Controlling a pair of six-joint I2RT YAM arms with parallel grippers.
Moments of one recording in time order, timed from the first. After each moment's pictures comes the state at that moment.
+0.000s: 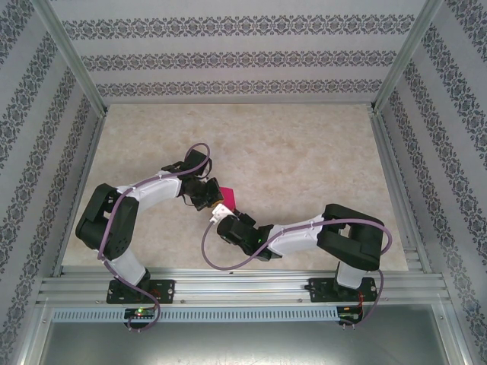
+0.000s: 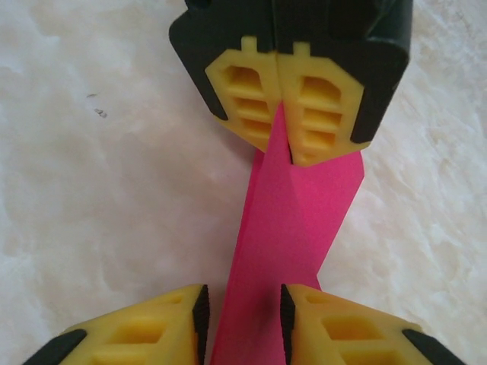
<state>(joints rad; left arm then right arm) -0.44 1.68 0.99 -0.48 0.42 -0.97 1.20 1.73 0.75 0.19 0.56 0.03</state>
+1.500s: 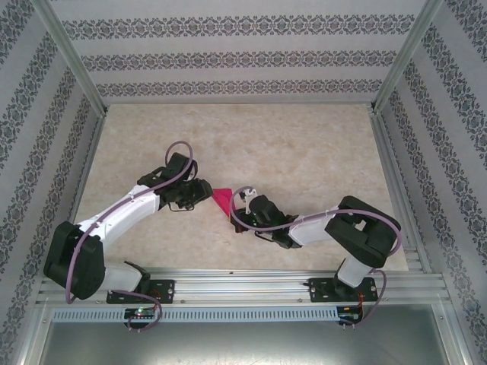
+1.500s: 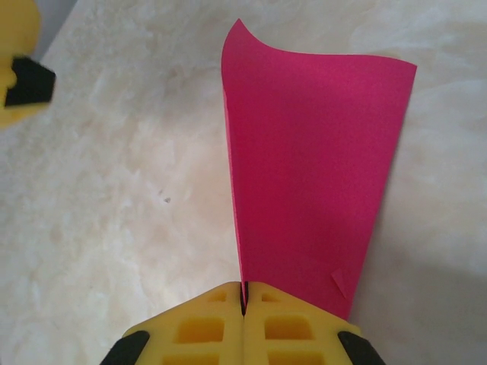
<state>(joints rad) -0.44 1.35 0.89 -0.57 0.21 -0.91 0.91 1.67 0.54 0.57 -0.08 0.70</state>
